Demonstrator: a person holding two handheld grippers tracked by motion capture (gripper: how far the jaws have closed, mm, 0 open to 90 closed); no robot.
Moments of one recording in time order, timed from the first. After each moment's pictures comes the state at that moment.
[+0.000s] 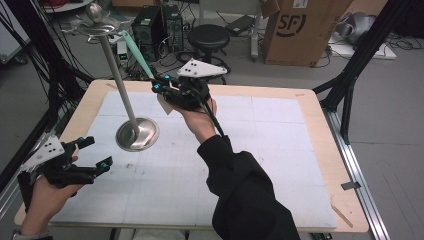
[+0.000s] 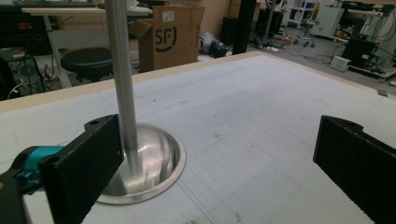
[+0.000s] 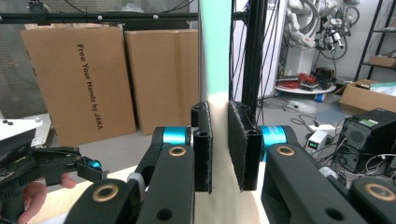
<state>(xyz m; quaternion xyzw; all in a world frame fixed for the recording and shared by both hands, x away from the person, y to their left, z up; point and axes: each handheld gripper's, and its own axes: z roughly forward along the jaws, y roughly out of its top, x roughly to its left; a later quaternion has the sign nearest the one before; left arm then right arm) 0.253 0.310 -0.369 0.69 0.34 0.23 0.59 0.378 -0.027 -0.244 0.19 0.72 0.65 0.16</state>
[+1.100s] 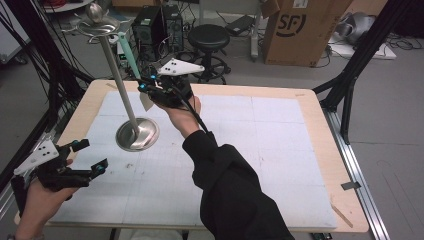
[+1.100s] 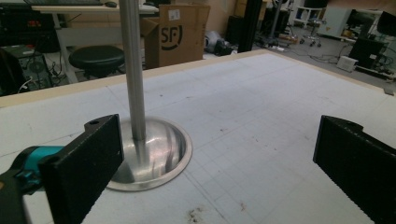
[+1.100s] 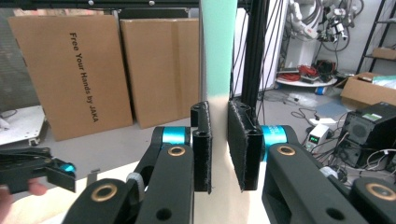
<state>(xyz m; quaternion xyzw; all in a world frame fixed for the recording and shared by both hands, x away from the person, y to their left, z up) 0.244 0.321 -0.371 0.69 0.35 0.24 0.59 0.398 0.013 -0.257 0.19 0.73 0.63 0.16</state>
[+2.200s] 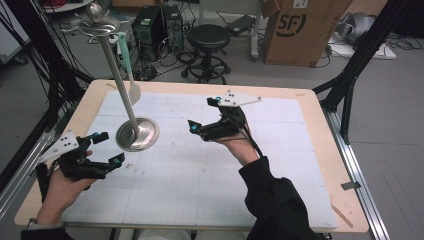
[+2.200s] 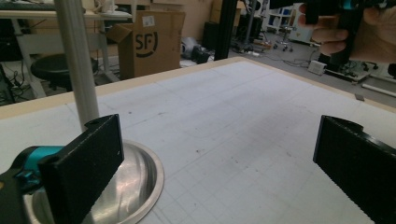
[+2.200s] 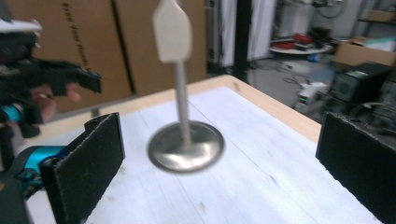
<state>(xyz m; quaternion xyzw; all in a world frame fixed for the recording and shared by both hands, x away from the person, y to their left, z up) 0.275 0.283 -0.373 0.70 0.31 0.20 0.61 0.366 -0.122 -0.315 0.22 0.75 0.60 0.15</state>
